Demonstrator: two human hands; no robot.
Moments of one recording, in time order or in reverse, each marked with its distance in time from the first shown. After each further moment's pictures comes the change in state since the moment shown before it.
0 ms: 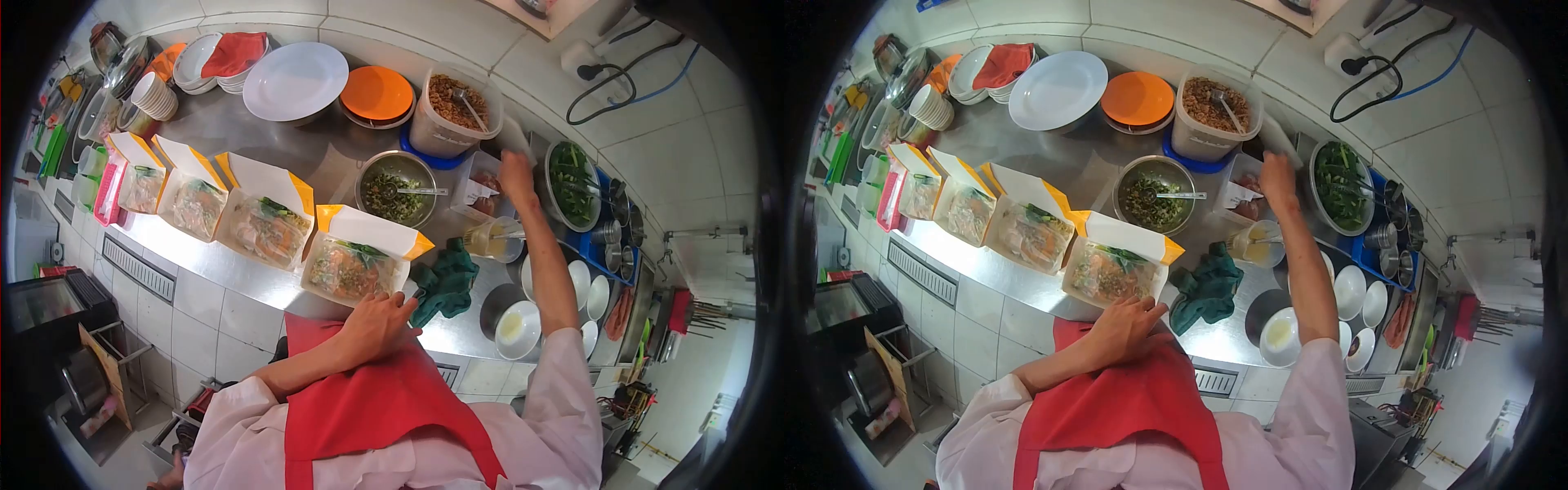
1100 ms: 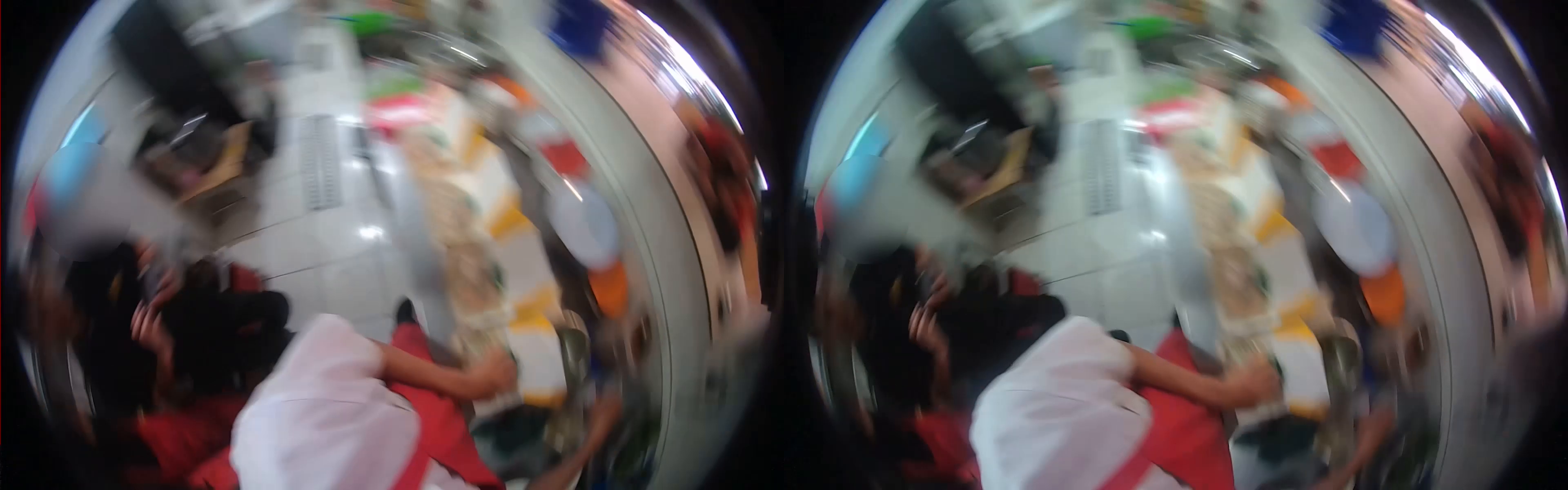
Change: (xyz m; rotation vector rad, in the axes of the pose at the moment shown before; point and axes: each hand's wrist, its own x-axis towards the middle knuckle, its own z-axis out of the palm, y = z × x) left_hand 0.036 -0.108 0.111 0.663 0.546 -0.342; right_hand -0.032 0.009 0.030 -0.280 -0.143 -0.442
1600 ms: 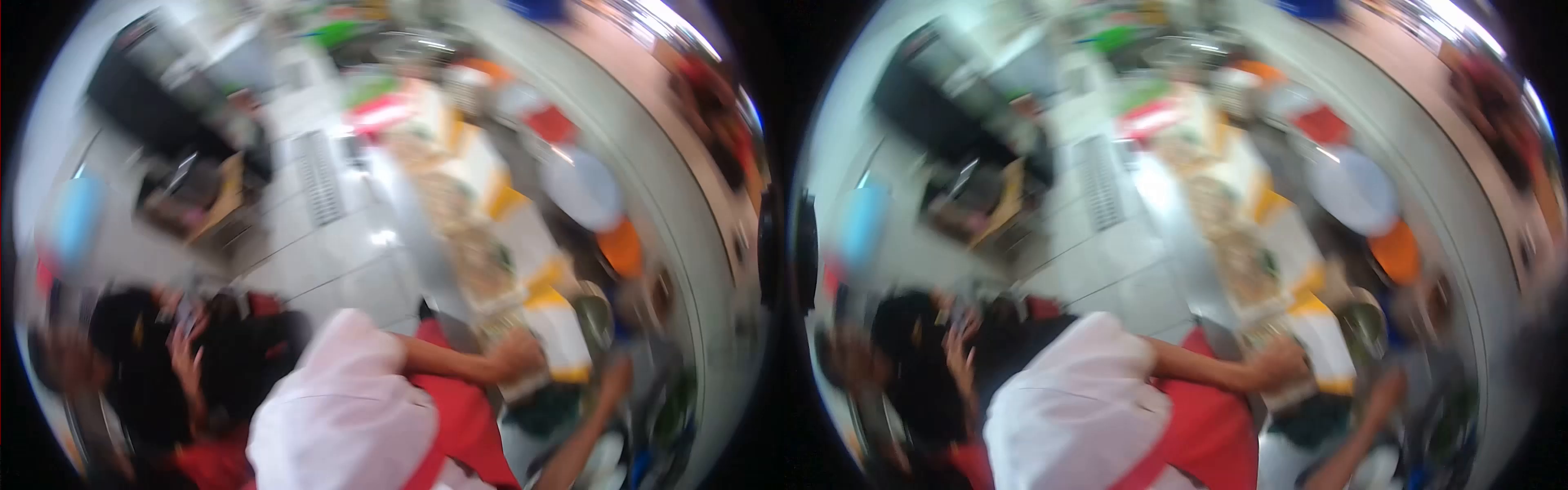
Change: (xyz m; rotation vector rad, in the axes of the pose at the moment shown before) left_hand 0.023 -0.003 -0.034 -0.187 -0.329 -0.009; right_hand -0.016 -0.039 0.074 0.359 0.175 0.299
